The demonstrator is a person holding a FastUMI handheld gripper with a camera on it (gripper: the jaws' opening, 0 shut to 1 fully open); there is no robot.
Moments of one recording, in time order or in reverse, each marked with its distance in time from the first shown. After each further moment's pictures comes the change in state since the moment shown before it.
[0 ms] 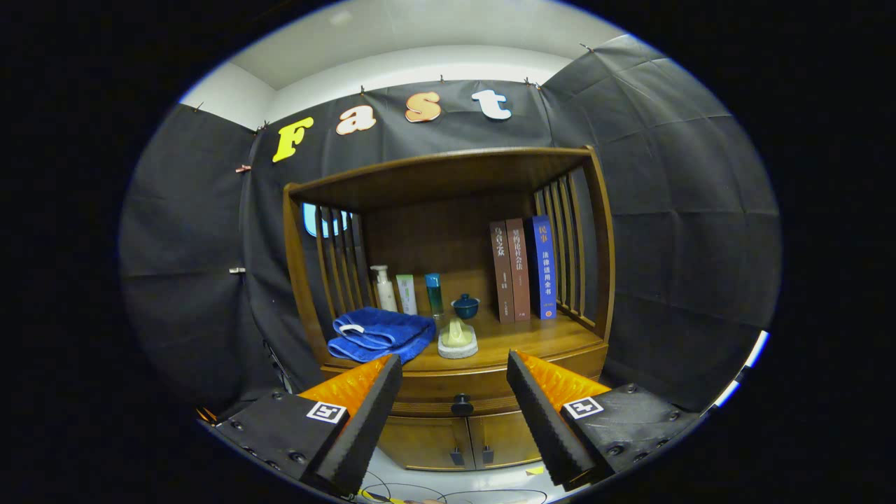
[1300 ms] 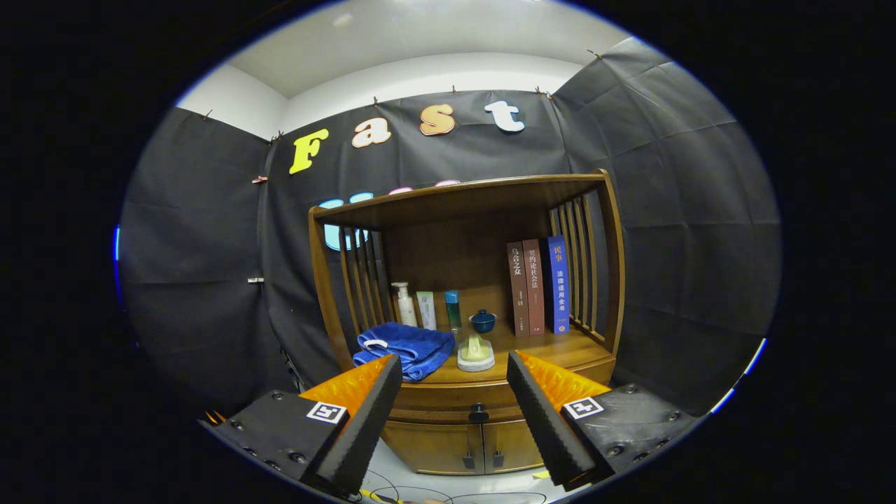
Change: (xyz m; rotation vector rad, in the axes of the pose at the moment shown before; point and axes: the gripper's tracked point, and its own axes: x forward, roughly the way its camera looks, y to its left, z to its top) arm -0.009 0.018 0.024 0.004 -0.025 0.067
